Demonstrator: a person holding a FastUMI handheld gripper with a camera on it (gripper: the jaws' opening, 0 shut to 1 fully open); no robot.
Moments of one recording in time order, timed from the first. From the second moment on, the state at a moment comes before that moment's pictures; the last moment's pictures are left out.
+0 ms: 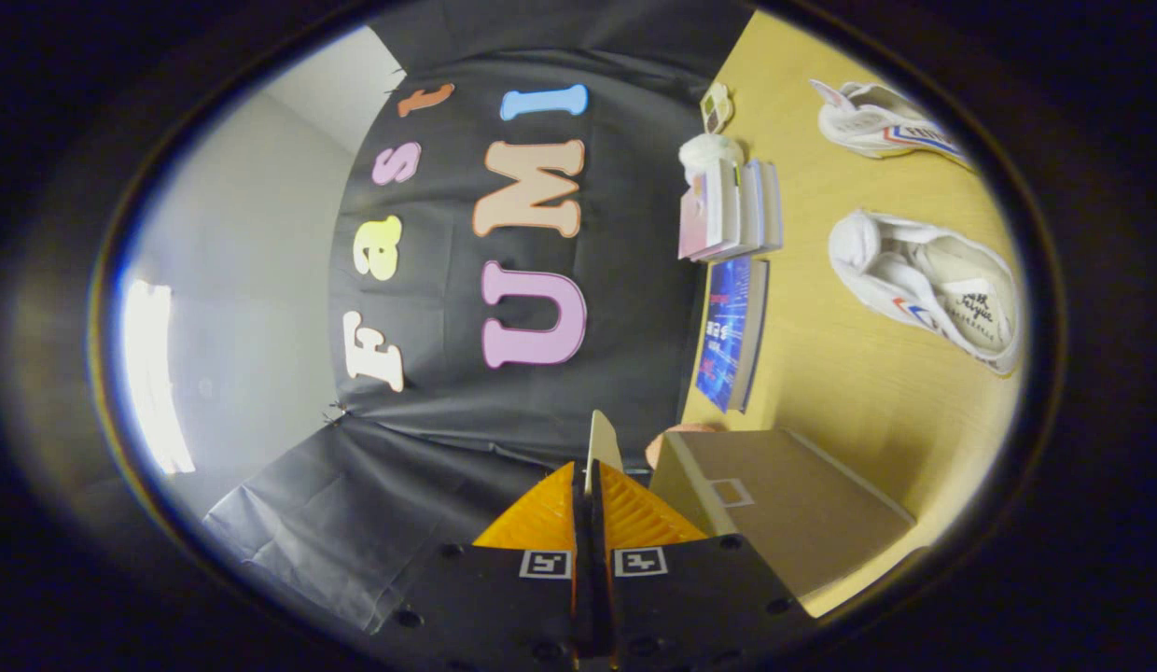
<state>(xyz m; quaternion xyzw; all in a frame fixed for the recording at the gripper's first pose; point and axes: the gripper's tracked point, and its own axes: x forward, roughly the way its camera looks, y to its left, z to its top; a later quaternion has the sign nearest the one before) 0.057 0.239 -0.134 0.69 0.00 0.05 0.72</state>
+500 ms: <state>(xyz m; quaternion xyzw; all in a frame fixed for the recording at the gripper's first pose) 0.046 0.350 -0.043 0.66 -0.01 0.10 0.74</state>
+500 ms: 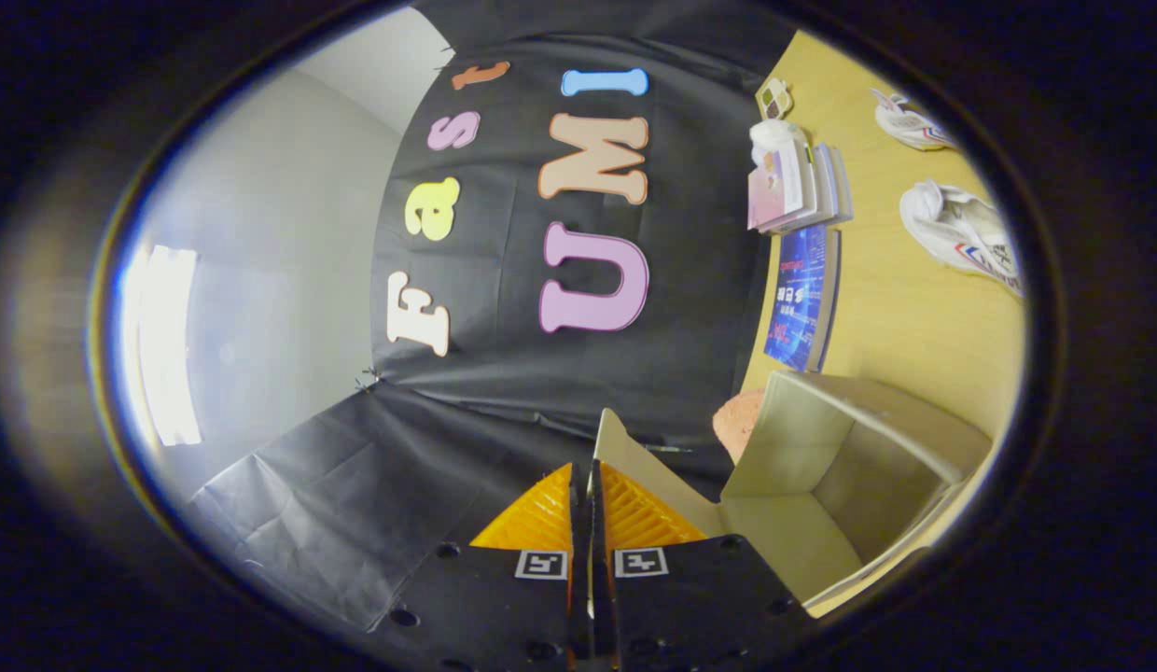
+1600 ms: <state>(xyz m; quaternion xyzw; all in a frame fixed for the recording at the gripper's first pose) 0.061 0.415 -0.029 0.45 0.00 0.11 0.89</state>
